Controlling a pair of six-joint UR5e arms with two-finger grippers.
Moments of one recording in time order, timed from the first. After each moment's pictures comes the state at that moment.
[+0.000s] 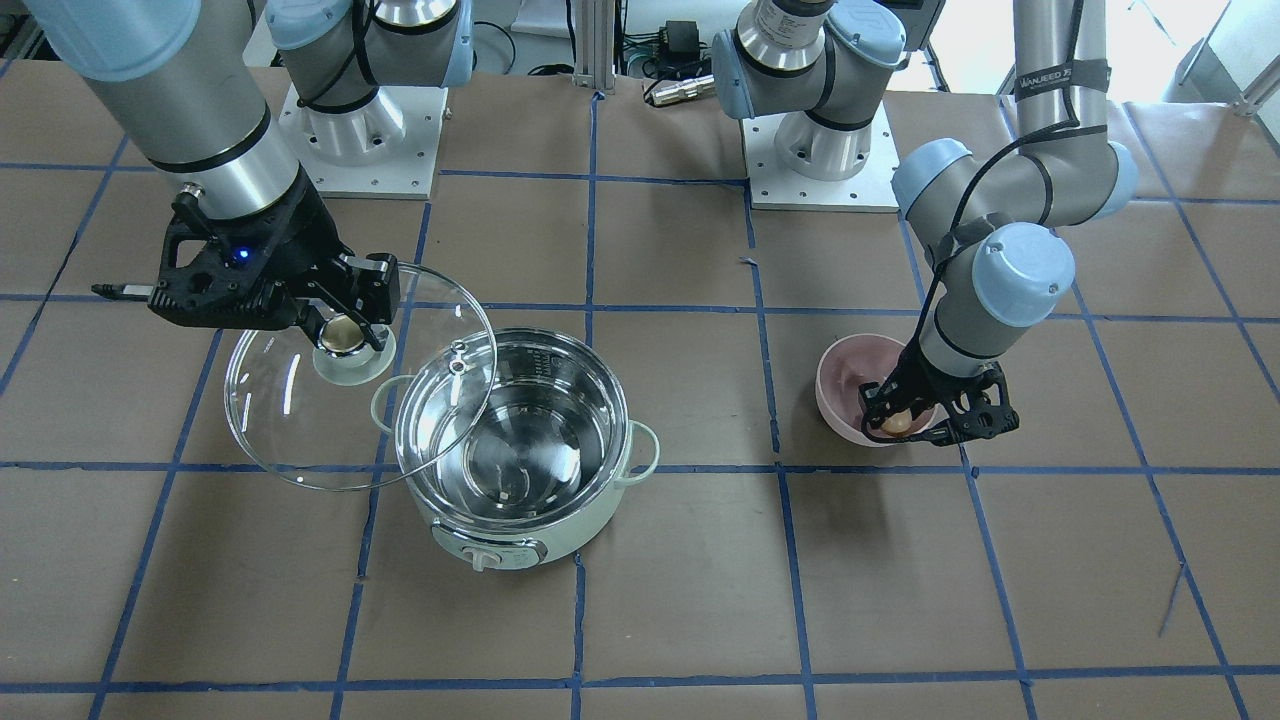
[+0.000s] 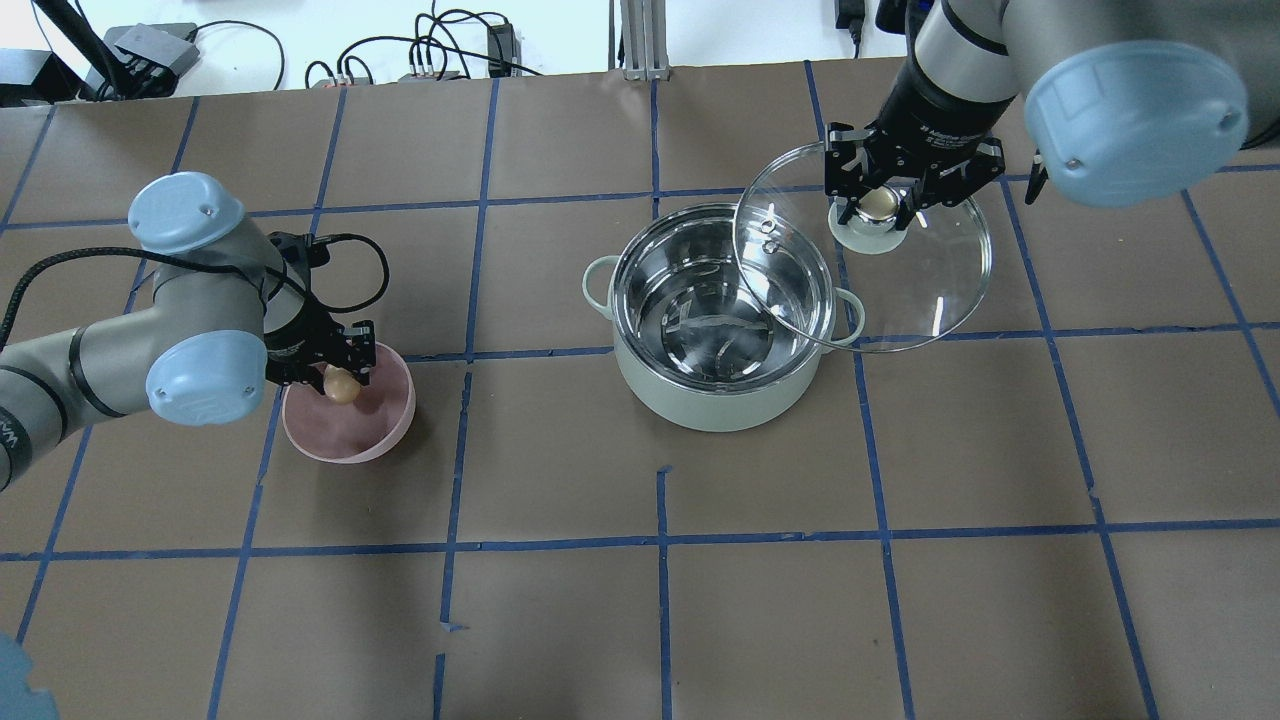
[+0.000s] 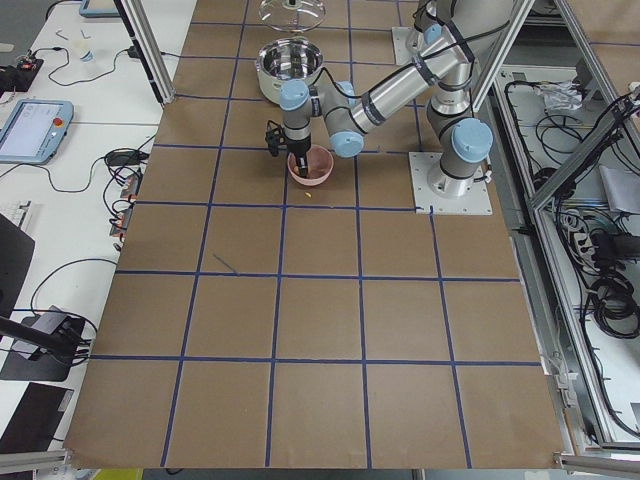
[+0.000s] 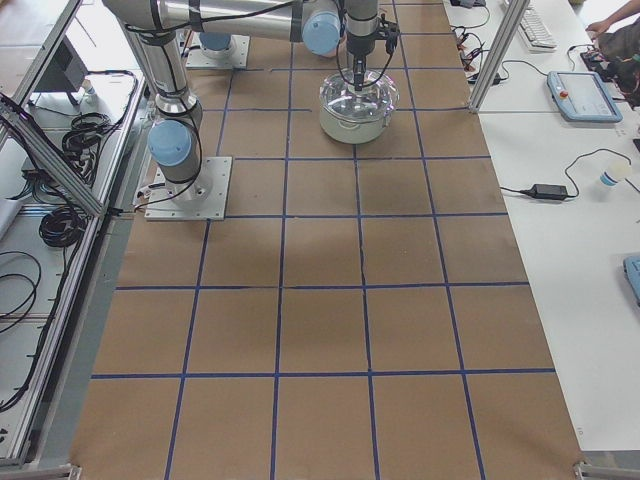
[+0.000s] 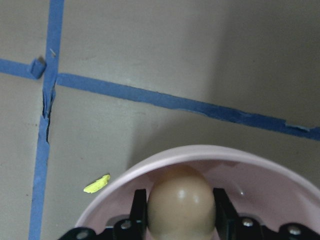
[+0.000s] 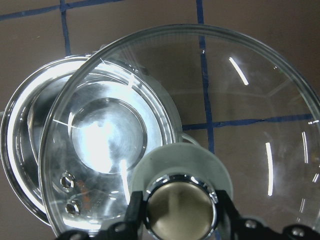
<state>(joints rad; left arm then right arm) -1.33 -1.81 -2.04 -0.89 1.61 0.02 1.59 -1.48 1.60 -1.75 -1.46 0.11</state>
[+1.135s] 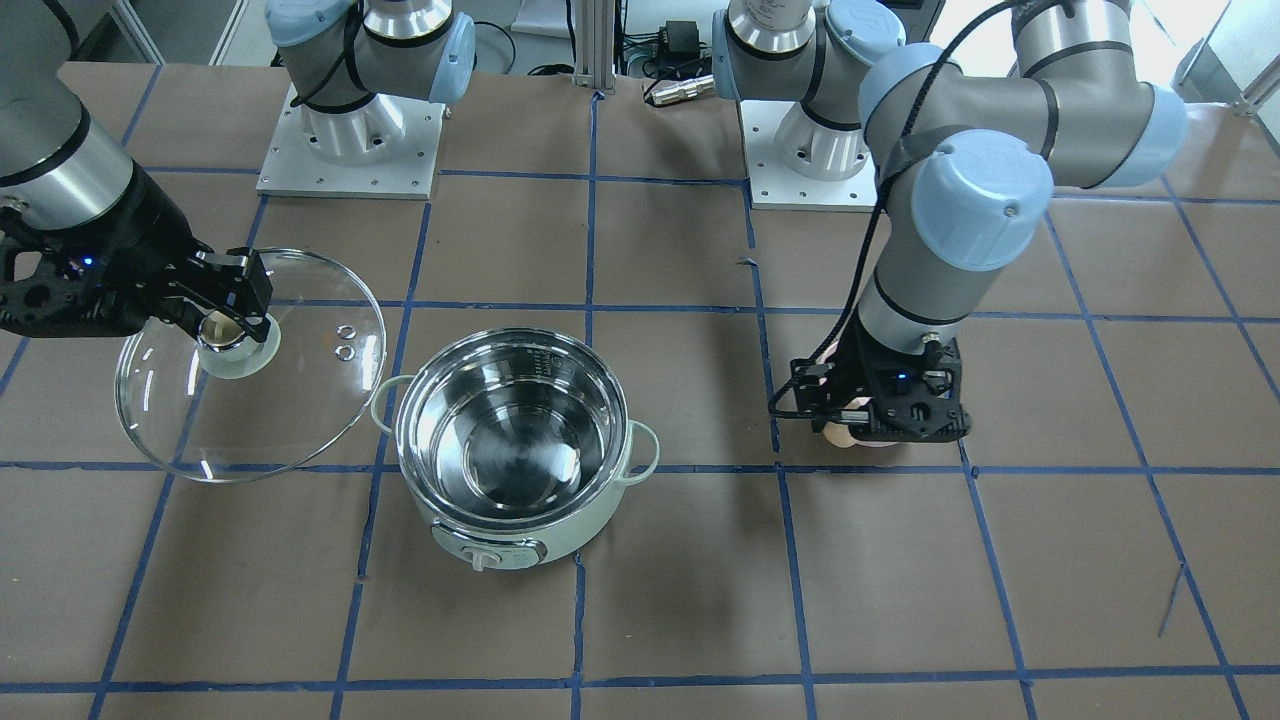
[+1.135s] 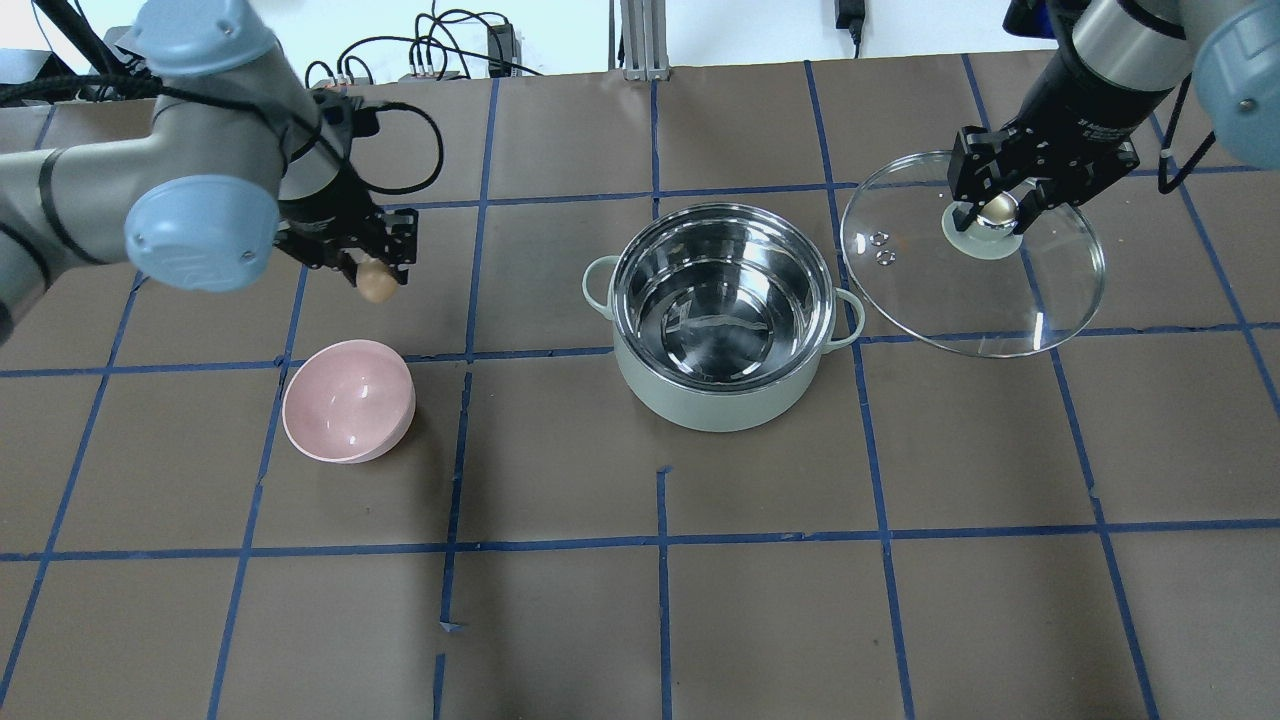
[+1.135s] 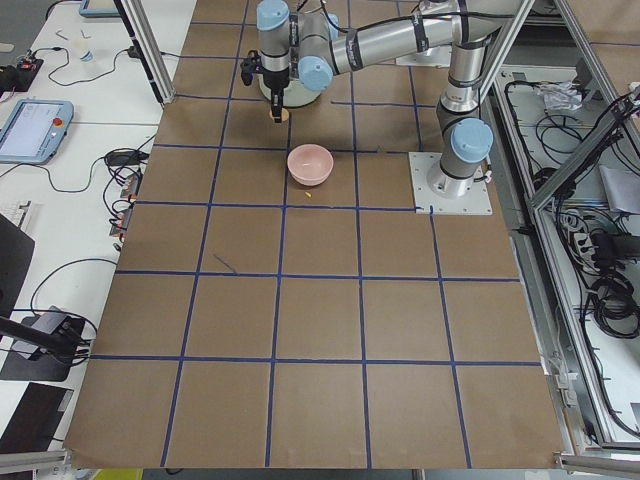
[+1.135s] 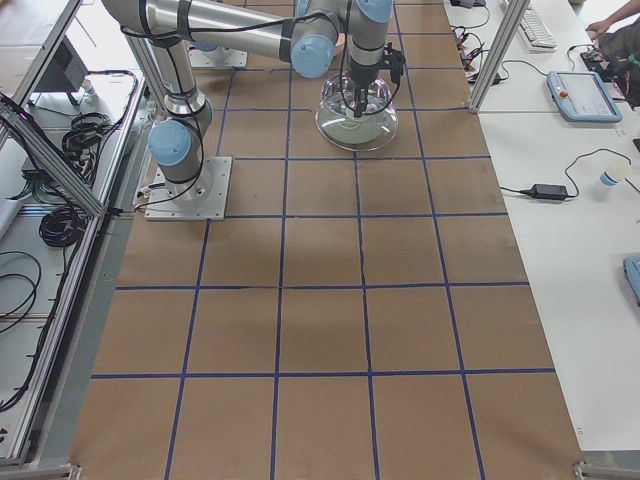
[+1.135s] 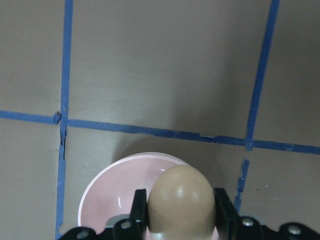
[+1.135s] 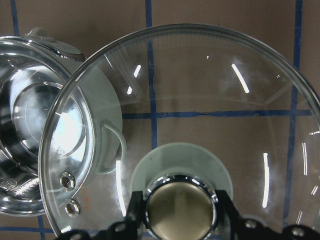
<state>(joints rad) -1.61 -1.82 -1.63 -1.21 1.60 0.01 1.39 -1.50 1.61 -1.65 -1.46 -0.16</state>
